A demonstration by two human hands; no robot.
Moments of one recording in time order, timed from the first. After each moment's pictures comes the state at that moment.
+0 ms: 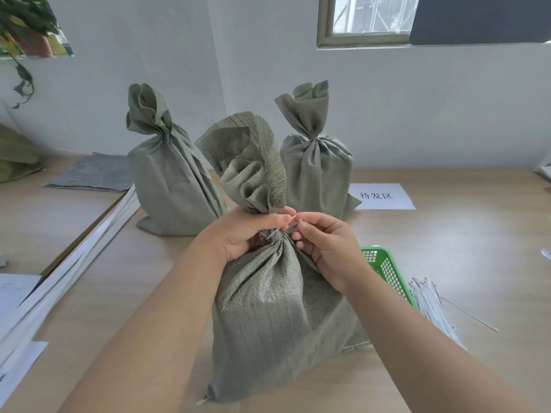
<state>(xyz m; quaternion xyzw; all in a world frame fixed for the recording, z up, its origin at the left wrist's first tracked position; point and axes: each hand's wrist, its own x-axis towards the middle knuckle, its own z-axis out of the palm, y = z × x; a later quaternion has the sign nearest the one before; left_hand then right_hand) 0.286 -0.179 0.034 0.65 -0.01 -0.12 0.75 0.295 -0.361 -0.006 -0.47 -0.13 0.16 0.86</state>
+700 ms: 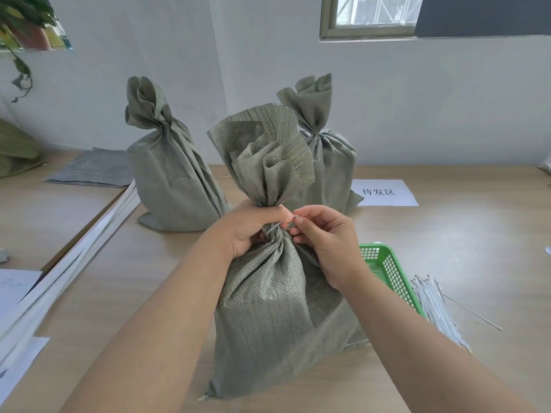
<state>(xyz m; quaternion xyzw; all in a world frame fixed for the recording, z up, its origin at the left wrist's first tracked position) 0.293 -0.186 0.033 0.69 0.00 -0.11 0.72 0.297 -0.349 -0.012 -0.55 -0.17 0.05 0.82</state>
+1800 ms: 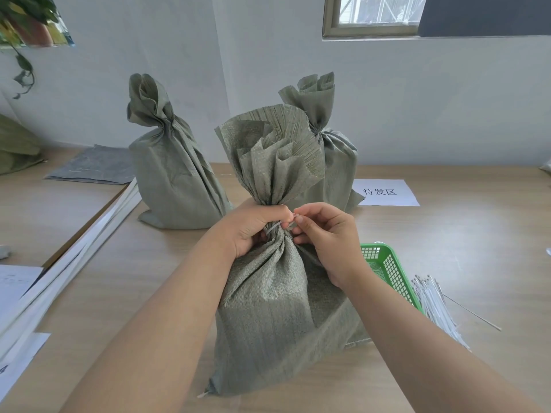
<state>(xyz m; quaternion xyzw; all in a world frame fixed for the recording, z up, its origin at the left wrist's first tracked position) 0.291 -0.188 0.032 0.71 0.01 -0.10 0.70 0.294 -0.350 -0.008 -0.60 -0.18 0.02 0.78</state>
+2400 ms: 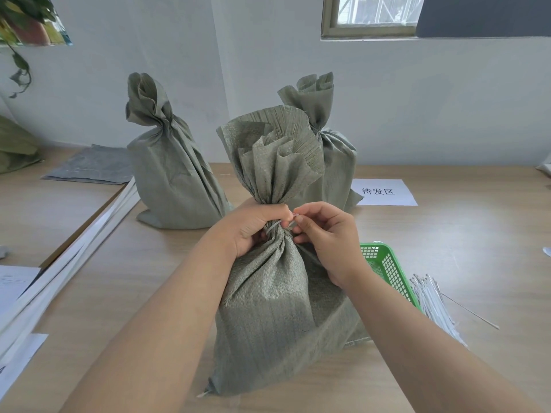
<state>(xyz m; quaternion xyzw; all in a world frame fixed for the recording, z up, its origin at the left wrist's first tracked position) 0.291 -0.189 0.031 0.71 0.03 -0.10 0.70 0.295 -0.350 -0.010 -0.61 -0.18 0.01 0.77</state>
